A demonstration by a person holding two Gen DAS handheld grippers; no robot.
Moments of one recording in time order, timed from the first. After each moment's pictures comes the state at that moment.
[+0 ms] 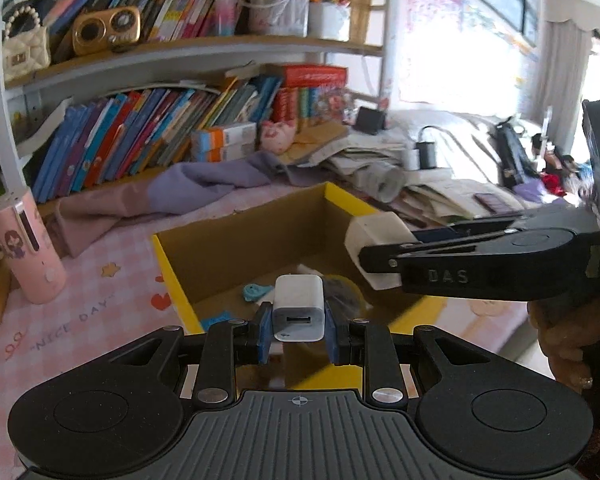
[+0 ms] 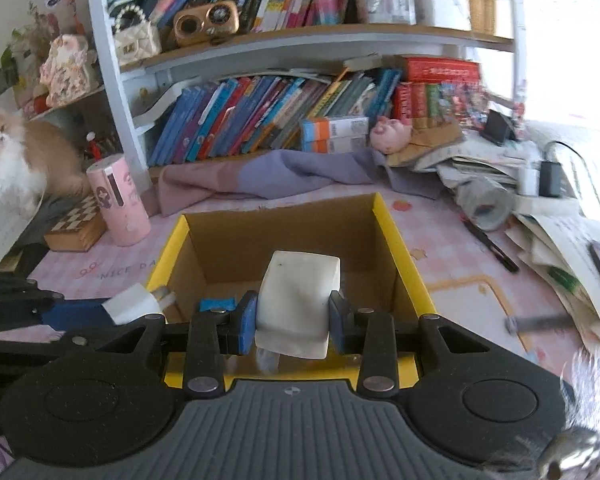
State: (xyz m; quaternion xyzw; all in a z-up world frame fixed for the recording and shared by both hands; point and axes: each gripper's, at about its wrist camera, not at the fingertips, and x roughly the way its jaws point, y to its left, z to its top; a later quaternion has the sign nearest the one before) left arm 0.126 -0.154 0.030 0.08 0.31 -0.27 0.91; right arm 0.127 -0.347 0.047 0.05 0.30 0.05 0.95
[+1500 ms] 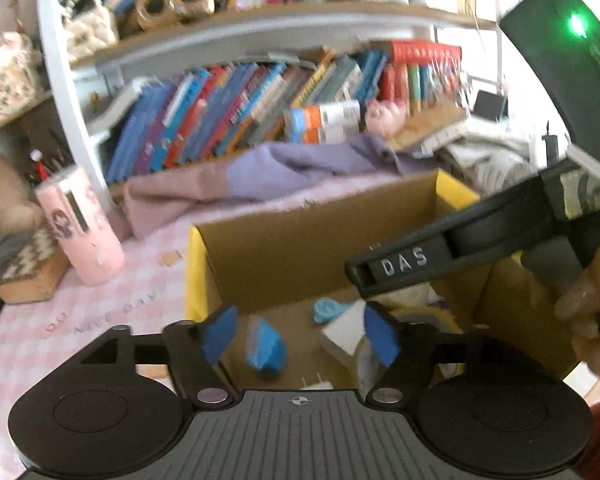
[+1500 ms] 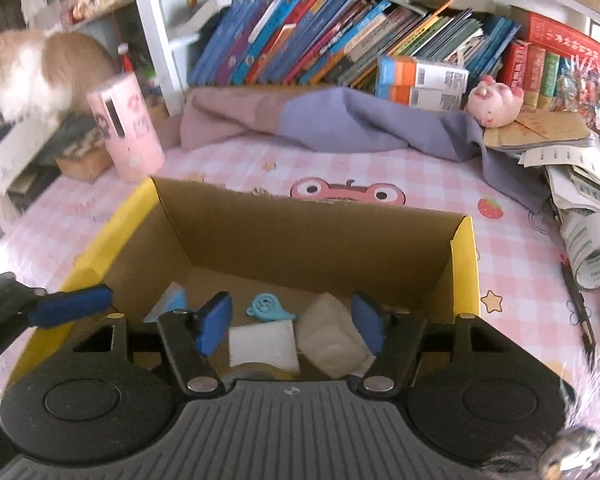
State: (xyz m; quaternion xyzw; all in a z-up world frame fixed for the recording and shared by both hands) left arm 0.174 -0.200 -0.009 0.09 0.30 -0.09 0.95; right arm 0.265 -0.361 0.006 0.00 0.39 0.18 0.91
